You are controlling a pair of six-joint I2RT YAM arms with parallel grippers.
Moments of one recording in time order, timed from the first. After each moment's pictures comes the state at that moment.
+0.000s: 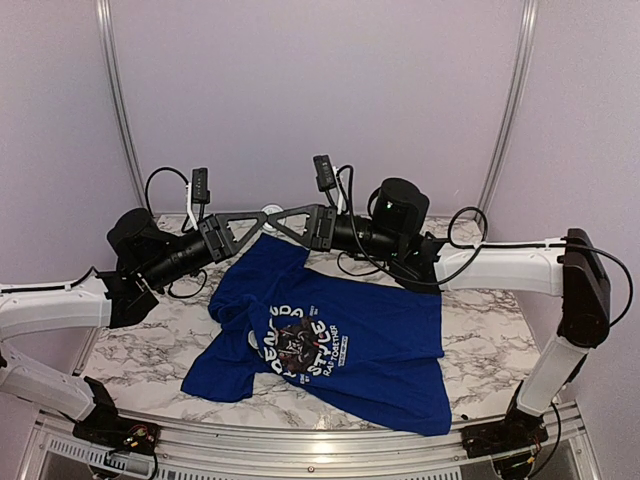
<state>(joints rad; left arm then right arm) -0.76 1.22 0.70 0.75 0.31 -0.76 0.89 1.70 1.21 0.66 -0.56 0.74</state>
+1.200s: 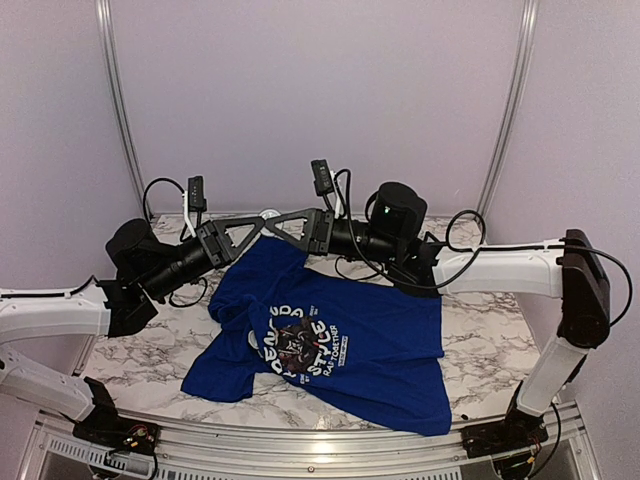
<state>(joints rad) -0.79 1.20 0.65 0.79 0.21 -0.83 0.90 1.70 1.20 0.67 -0.53 0.77</state>
